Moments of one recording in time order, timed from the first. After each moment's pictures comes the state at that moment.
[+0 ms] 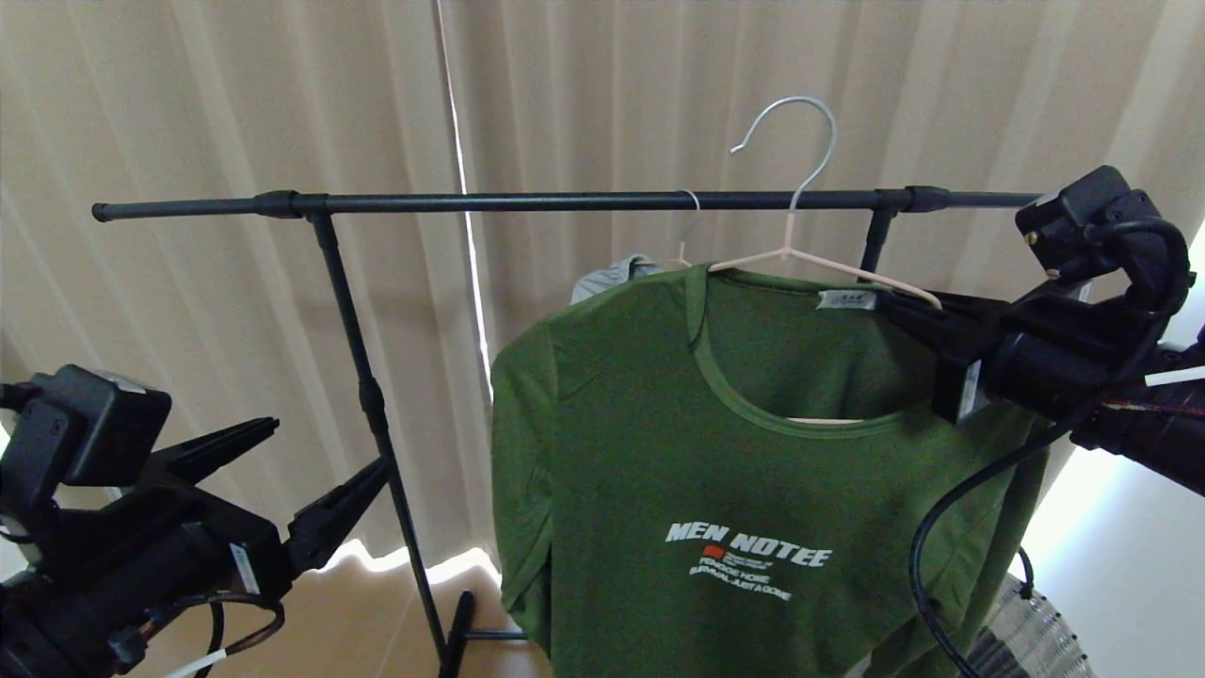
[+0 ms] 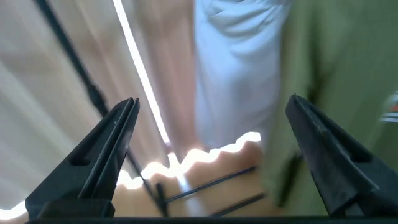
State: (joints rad) left arm -0.43 1.20 -0.25 -0.84 0.10 0.10; right arm 0.43 1.41 -0.71 -0.62 -0.07 -0.25
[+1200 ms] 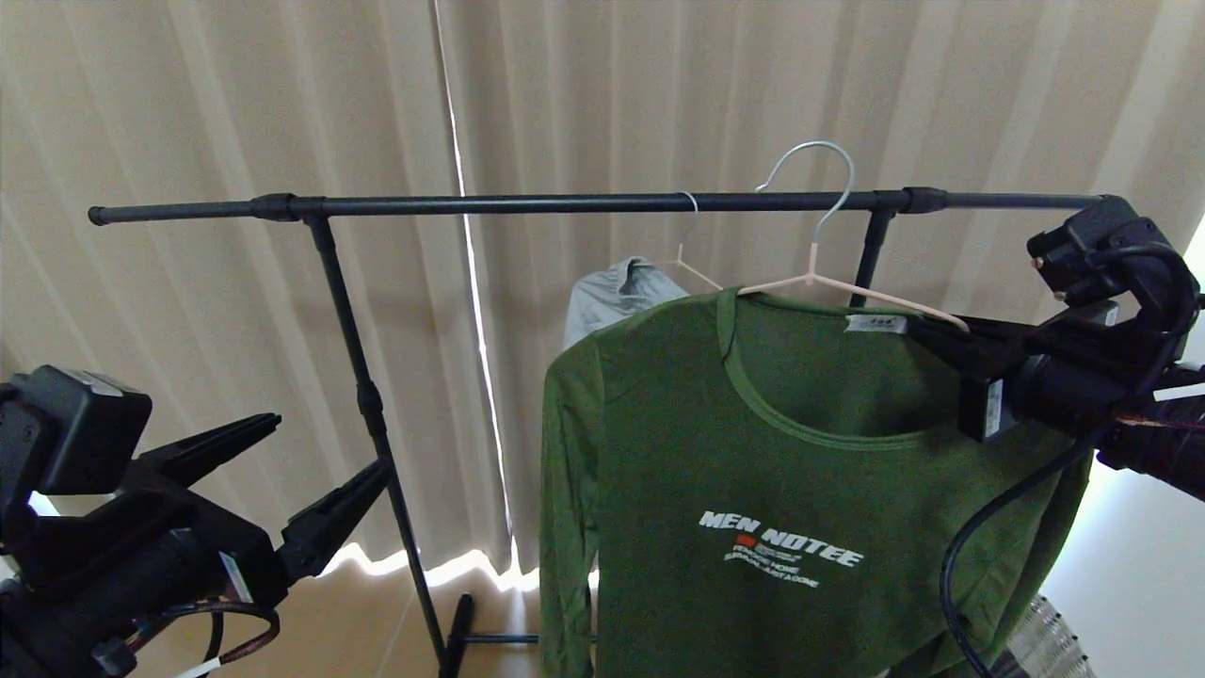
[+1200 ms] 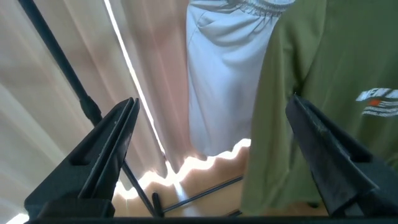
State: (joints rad) left arm -0.44 1.18 -0.24 -0.85 0.09 0.11; right arm 0.37 1.38 -0.68 -0.55 -0.10 -0.25
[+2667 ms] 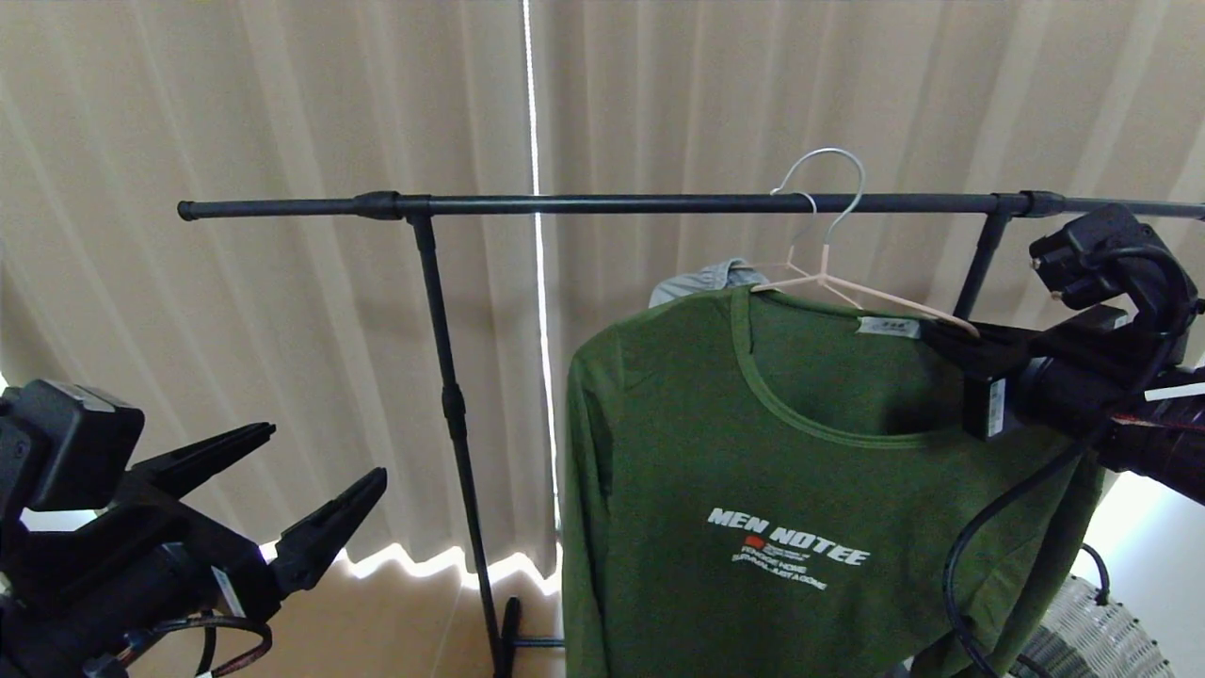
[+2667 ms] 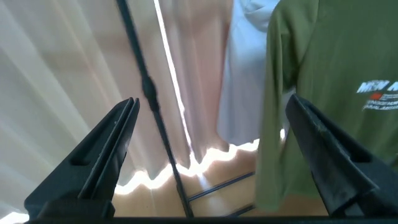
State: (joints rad) left arm -0.44 1.17 -0.22 -0.85 0.09 0.11; right arm 0.37 1.38 -0.68 -0.55 -0.16 -0.22
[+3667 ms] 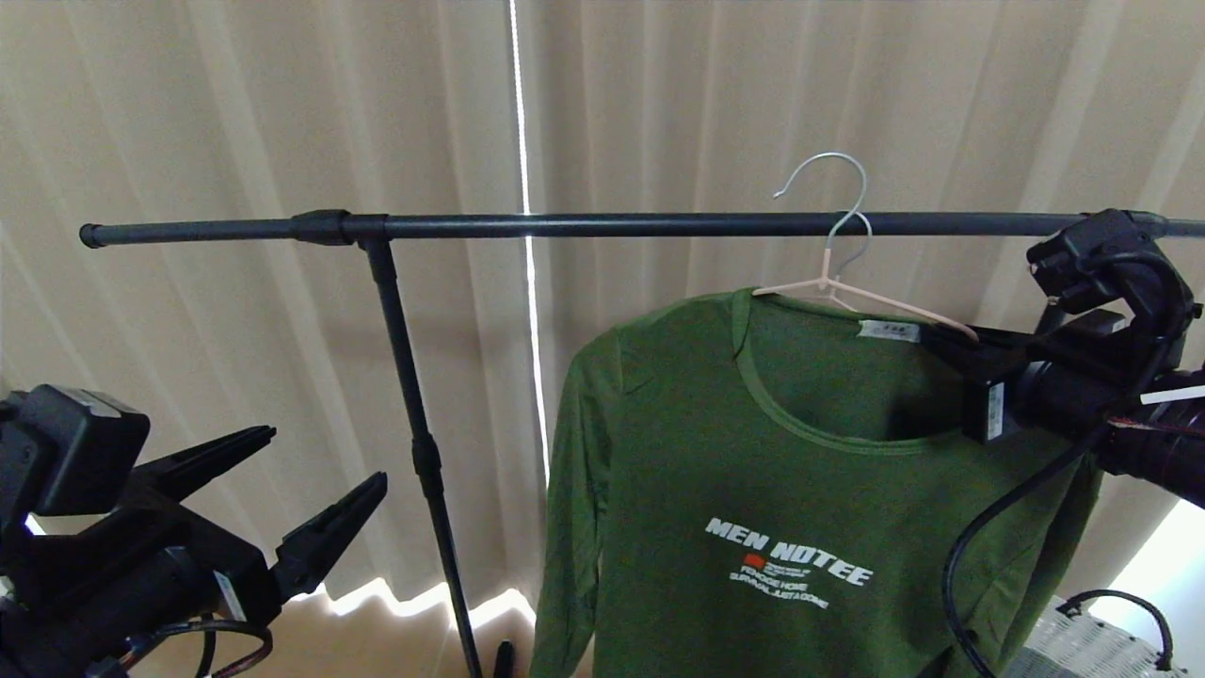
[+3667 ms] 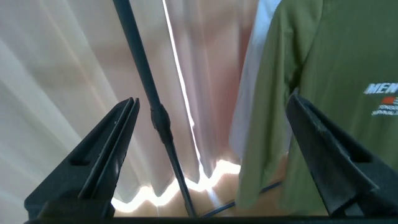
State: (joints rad) left arm -0.45 1.17 -0.21 -0.85 0.09 0.12; right arm 0.35 1.39 -0.67 -0.55 -0.16 -0.22
